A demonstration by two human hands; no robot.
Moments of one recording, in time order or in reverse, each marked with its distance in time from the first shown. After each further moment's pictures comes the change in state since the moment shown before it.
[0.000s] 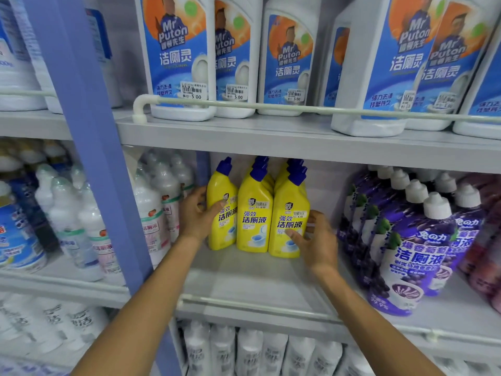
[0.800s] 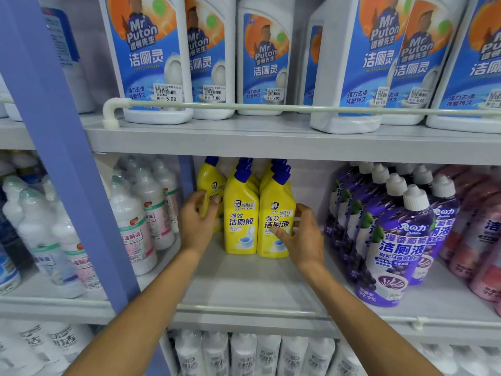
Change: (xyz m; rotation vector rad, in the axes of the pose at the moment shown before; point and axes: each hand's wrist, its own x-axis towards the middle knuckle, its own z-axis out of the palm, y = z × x) left_hand -0.011 0.000 0.034 0.034 0.085 0.079; right_hand -0.002 -0.011 0.000 -0.102 0.020 -0.024
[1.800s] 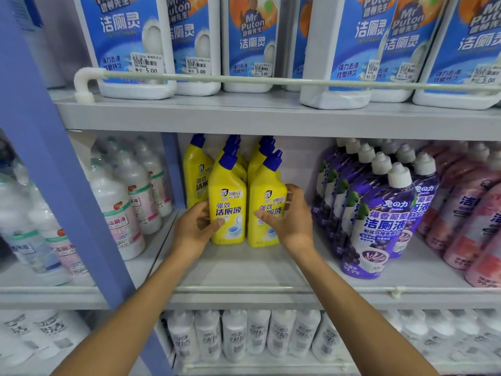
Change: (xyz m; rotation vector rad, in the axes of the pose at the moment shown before) left_hand -0.050 -0.010 -0.014 -0.001 -0.387 -0.034; right_hand -0.014 -0.022 -0.013 0.116 -0.036 0.041
